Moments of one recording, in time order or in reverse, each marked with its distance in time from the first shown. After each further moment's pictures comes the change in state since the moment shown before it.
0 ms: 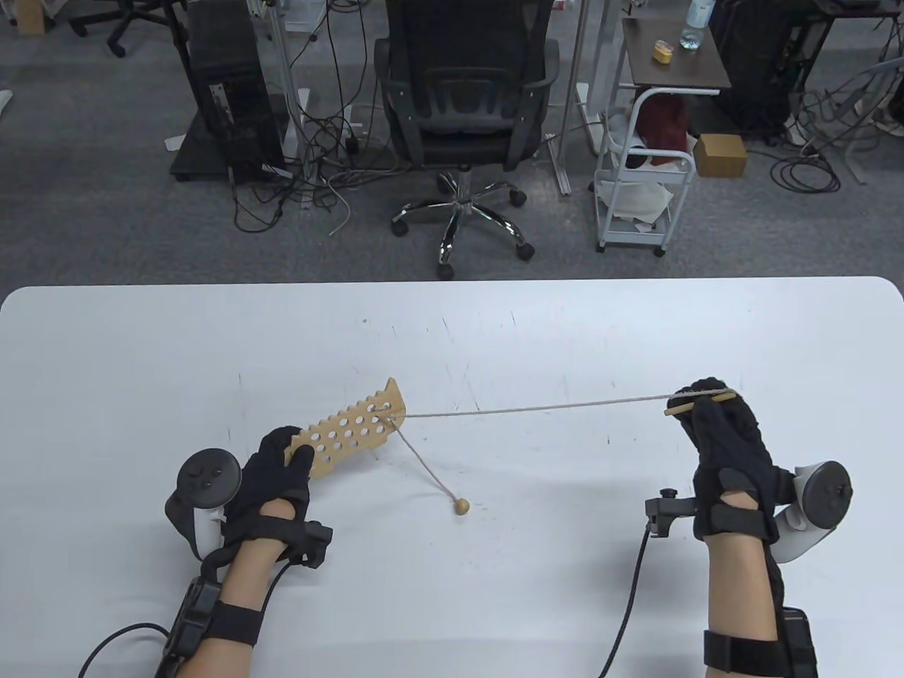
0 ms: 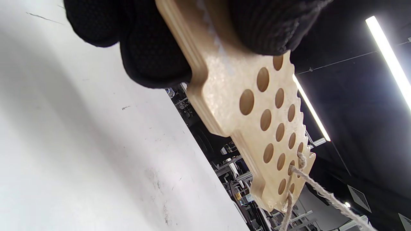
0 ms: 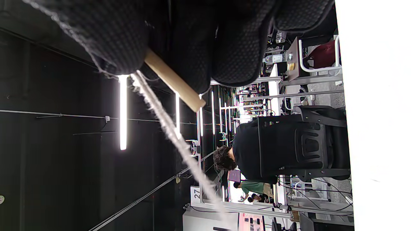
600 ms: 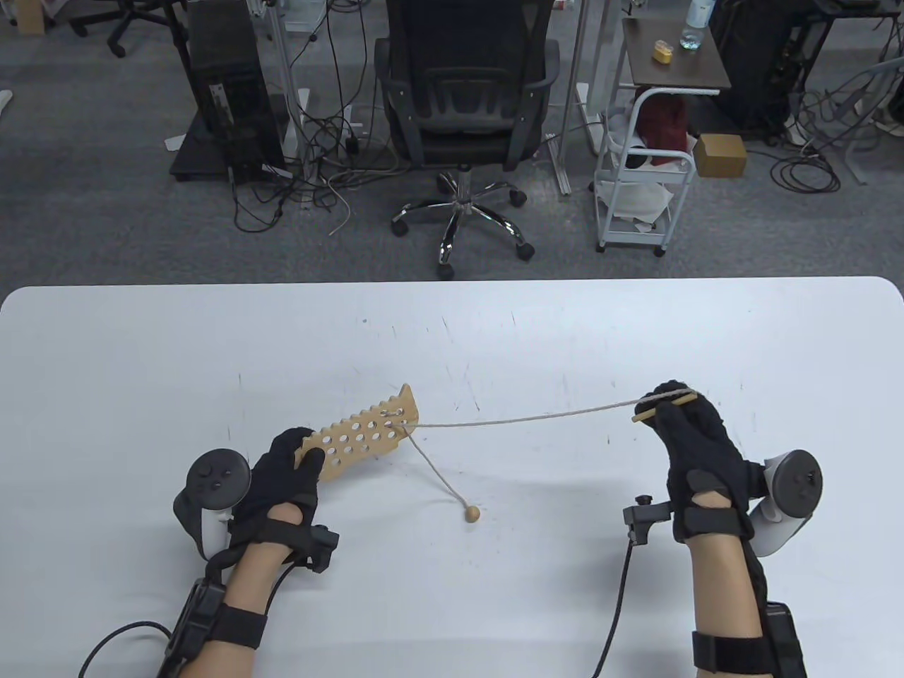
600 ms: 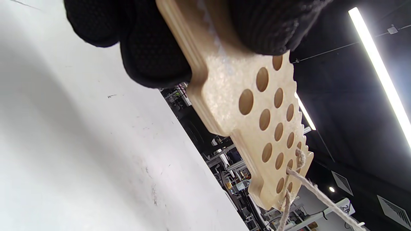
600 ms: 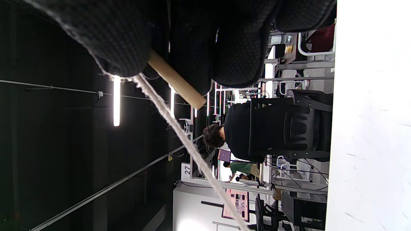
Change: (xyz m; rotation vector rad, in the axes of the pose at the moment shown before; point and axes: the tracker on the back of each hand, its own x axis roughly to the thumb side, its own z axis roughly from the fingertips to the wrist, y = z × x) left_hand 0.009 -0.007 0.004 -0.037 -0.052 -0.013; right_hand -0.006 0.020 0.002 0.086 0.015 0.057
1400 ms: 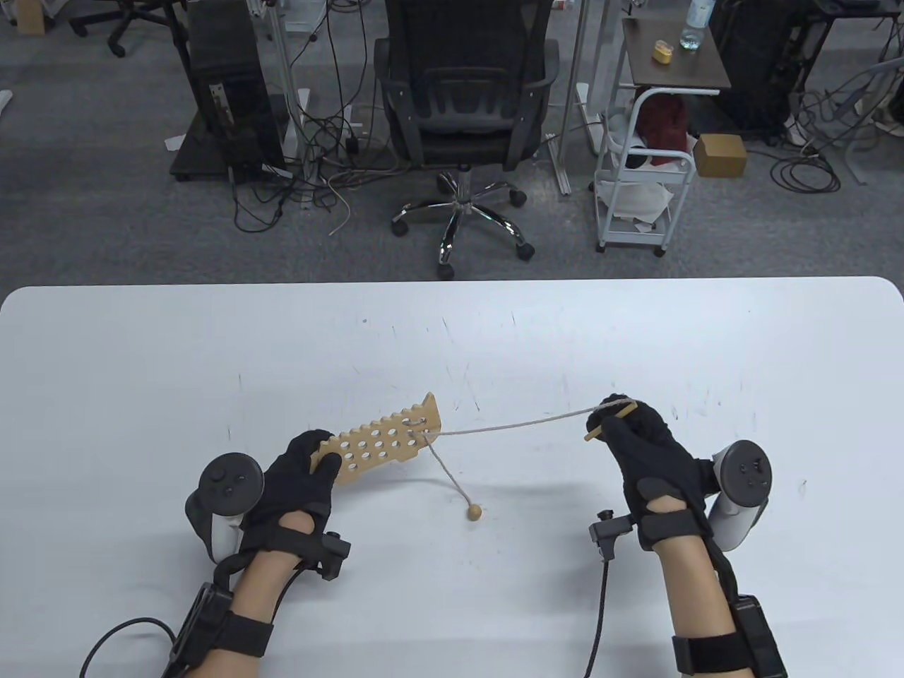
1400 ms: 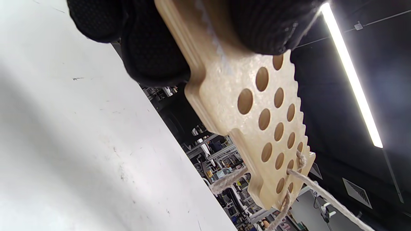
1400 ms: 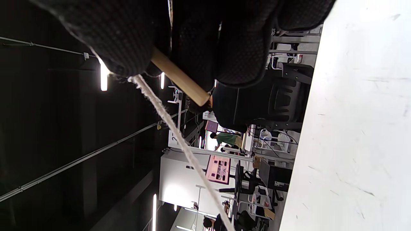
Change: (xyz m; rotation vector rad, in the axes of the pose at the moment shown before) left_hand 0.017 -0.010 0.009 -0.044 -0.094 0.010; right_hand -0.015 0.039 0.007 0.149 0.037 0.085
